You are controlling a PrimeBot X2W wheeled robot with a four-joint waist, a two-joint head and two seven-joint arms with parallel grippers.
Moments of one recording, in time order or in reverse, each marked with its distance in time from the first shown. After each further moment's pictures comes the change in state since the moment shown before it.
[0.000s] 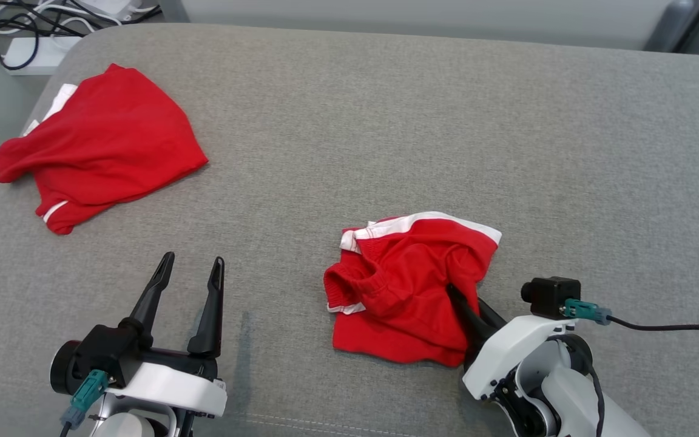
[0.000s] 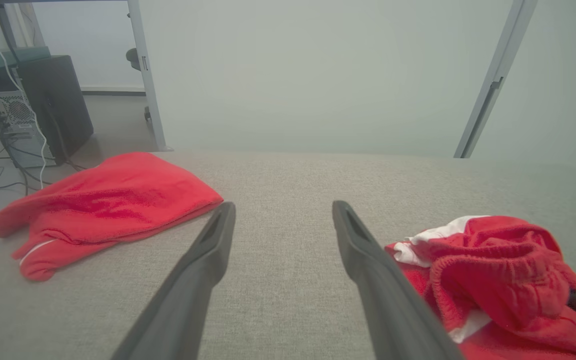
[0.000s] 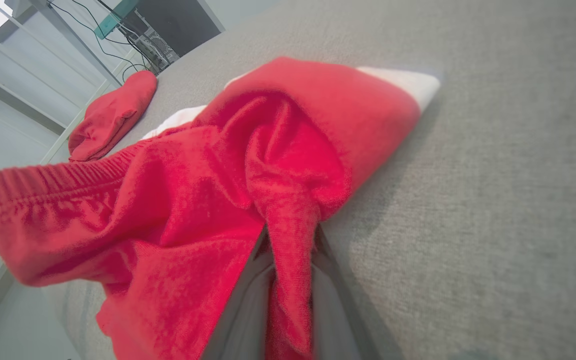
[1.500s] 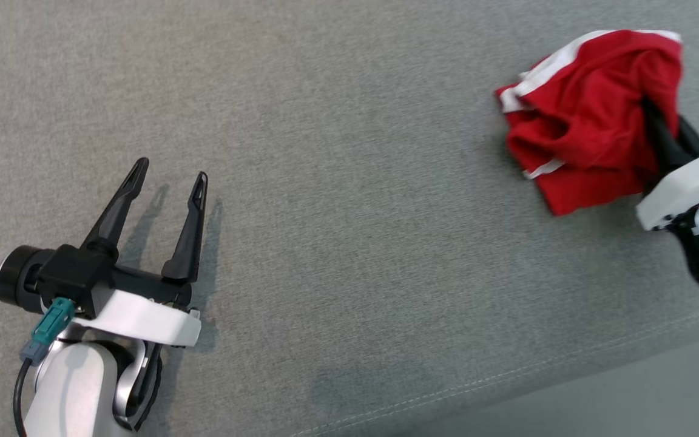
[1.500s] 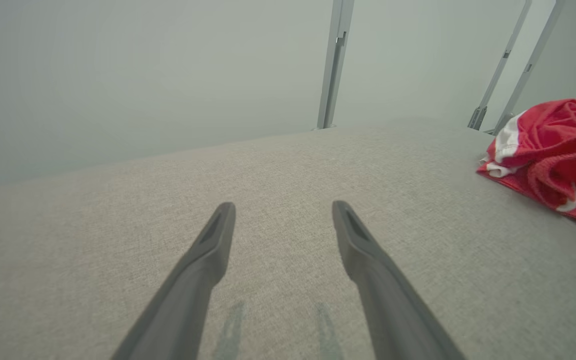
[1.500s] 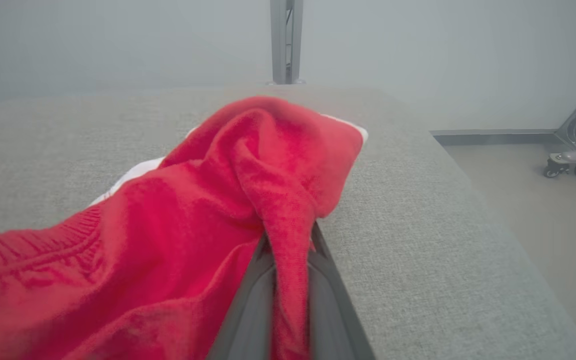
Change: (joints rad) left arm -0.149 0.122 -0.036 -0.165 0.026 0.016 0.120; right arm -0.389 -0.326 -0.032 0.133 -0.055 0.001 -0.125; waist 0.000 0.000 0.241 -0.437
